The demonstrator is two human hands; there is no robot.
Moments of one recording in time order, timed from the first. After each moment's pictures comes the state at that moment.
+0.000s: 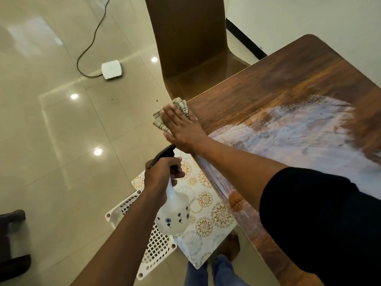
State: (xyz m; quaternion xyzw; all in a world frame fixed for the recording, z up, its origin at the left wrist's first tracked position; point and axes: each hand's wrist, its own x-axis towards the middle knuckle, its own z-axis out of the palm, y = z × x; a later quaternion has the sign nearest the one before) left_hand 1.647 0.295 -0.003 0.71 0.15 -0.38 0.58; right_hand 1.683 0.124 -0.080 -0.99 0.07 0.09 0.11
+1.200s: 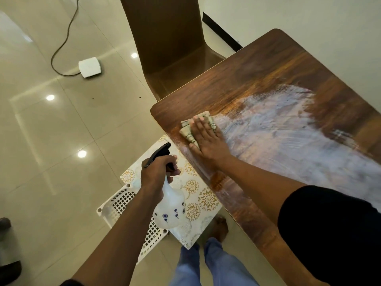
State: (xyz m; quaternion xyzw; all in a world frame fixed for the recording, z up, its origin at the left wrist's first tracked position) left_hand 1.610 0.302 0.008 0.69 0.11 -0.43 0.58; right_hand 1.528 0.106 -0.081 -0.97 0.21 0.09 0.11
